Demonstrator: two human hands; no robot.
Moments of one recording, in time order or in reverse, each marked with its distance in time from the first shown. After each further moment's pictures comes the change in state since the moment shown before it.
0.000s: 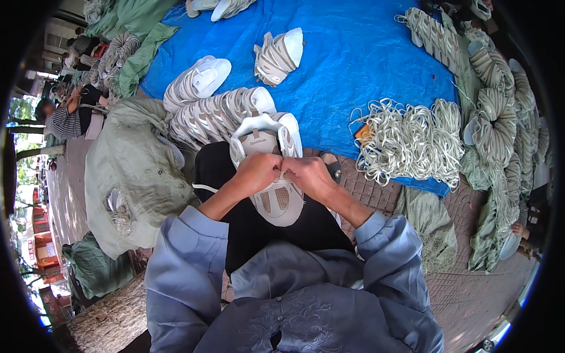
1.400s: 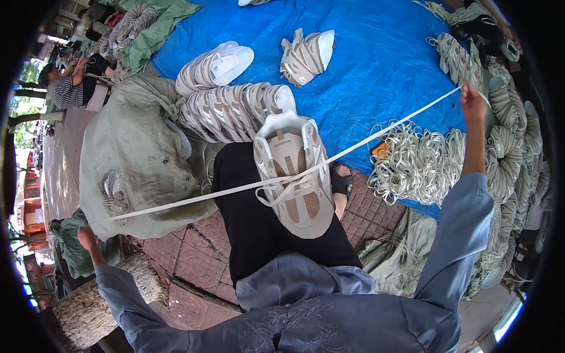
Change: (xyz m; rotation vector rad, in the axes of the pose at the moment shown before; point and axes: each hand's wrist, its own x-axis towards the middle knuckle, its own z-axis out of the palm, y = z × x) left_hand -0.478 -0.323 -0.204 0.478 0.864 -1.662; right_hand 0.066 0.232 -0.324 0.705 0.666 0.573
